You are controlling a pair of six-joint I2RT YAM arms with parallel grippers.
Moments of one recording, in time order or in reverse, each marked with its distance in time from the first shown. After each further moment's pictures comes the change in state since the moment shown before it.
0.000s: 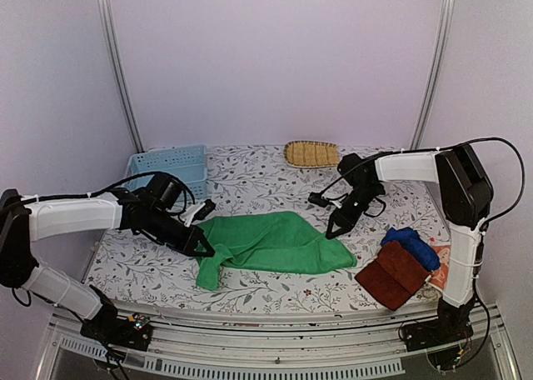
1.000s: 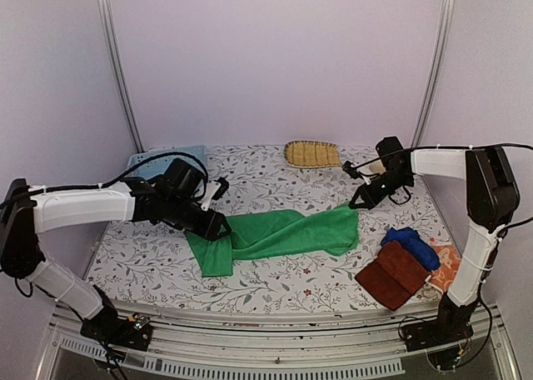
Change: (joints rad) left arm -0.111 0.107 0.160 0.079 -0.371 -0.009; right arm -0.230 -0.152 -0.115 0.249 0.007 0.062
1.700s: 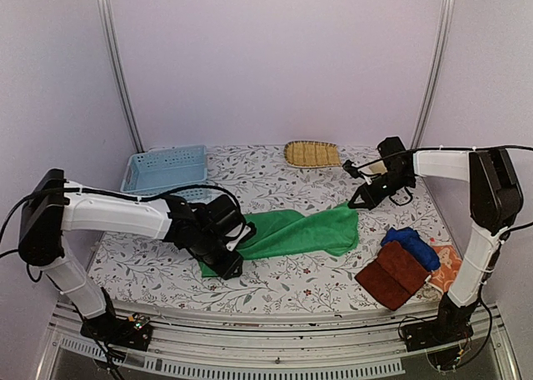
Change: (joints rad) left arm -0.289 0.159 0.058 -0.180 -0.108 -0.063; right arm -0.001 -0.031 -0.034 0.026 -0.046 -0.002
